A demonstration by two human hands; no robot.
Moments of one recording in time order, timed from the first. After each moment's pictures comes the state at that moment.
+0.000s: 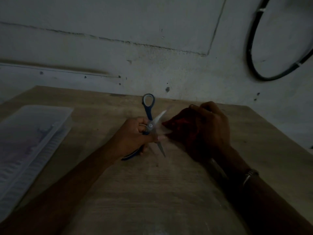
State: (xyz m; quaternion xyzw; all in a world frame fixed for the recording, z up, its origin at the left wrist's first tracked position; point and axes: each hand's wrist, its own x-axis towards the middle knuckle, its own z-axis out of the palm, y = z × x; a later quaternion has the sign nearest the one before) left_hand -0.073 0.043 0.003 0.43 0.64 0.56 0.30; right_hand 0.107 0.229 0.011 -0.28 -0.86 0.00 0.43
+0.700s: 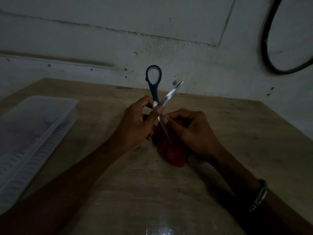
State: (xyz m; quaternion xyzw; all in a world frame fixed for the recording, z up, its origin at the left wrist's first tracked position) left_hand -0.069 0.049 0.006 0.49 0.63 0.60 0.10; right_hand 0.078 0.160 0.013 -0.18 -0.83 0.42 0.33
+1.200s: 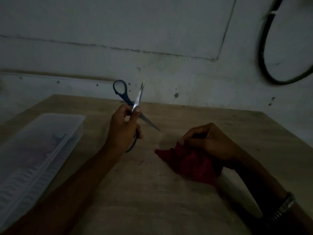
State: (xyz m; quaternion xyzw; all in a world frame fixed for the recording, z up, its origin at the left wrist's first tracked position) left_hand -0.104 0.047 0.011 0.33 0.63 0.70 0.07; right_hand 0.110 0.190 0.041 -0.23 -0.84 0.47 0.16
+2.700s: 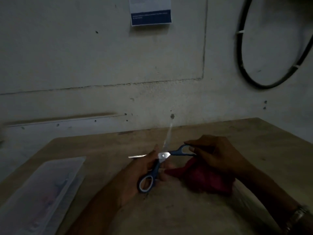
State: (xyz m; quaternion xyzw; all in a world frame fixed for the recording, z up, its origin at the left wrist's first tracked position) left_hand -0.072 0.037 0.034 0.28 0.54 0.61 0.51; right_hand 0.119 0.224 0.031 -0.20 -0.91 0.20 0.31
